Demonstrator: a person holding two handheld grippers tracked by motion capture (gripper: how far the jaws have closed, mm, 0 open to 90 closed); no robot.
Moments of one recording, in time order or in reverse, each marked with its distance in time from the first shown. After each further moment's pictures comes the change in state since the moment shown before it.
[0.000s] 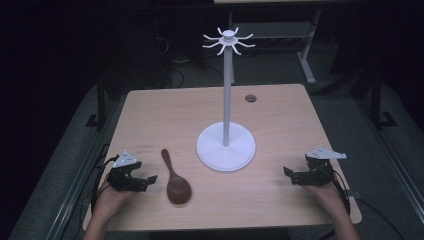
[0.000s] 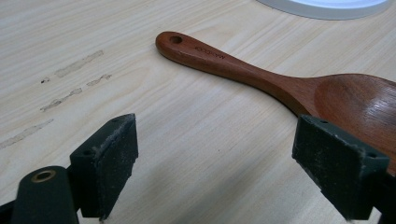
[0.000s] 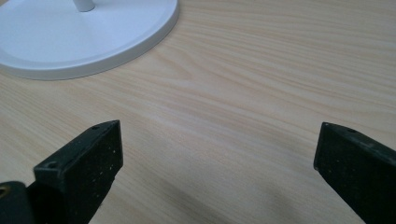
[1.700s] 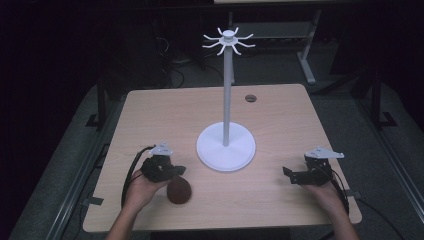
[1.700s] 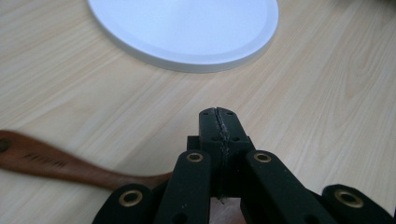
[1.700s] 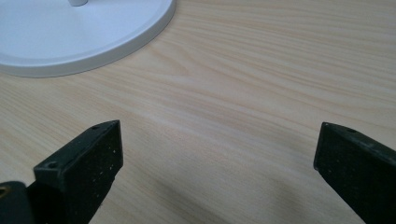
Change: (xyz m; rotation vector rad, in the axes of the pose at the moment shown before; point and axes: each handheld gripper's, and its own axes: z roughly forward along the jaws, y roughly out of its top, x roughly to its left) left arm -0.073 0.072 0.038 0.092 -0.231 0.059; right arm -0.001 -0.001 0.006 0.011 -0.005 0.002
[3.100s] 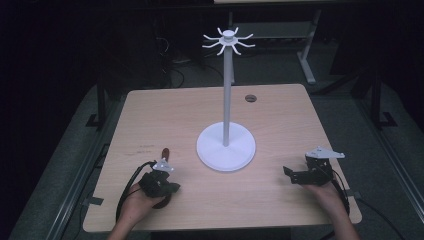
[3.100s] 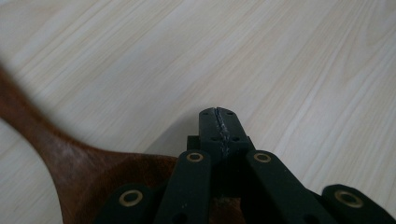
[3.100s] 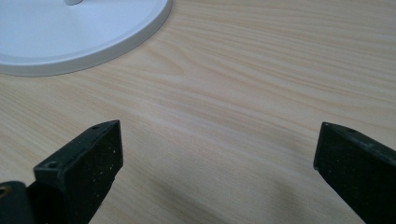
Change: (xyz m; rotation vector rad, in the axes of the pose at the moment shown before) left arm -0.005 -0.043 -0.001 0.183 0.052 0.006; right arm -0.002 -0.001 0.000 -0.001 -0.010 -0.006
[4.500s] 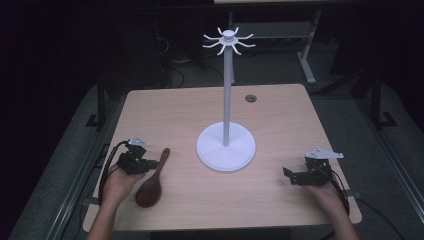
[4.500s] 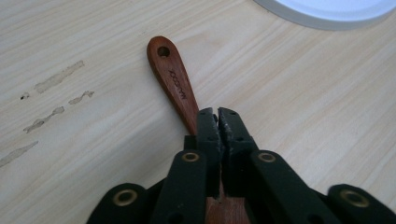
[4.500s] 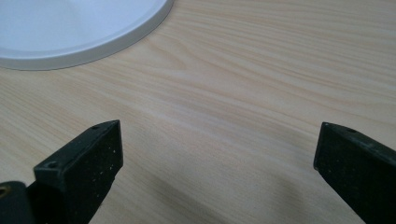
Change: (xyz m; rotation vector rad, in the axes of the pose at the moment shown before) left arm 0.067 0.017 -0.041 -0.053 0.140 -0.169; right arm 0.002 -0.001 0.001 0.012 0.000 -0.004
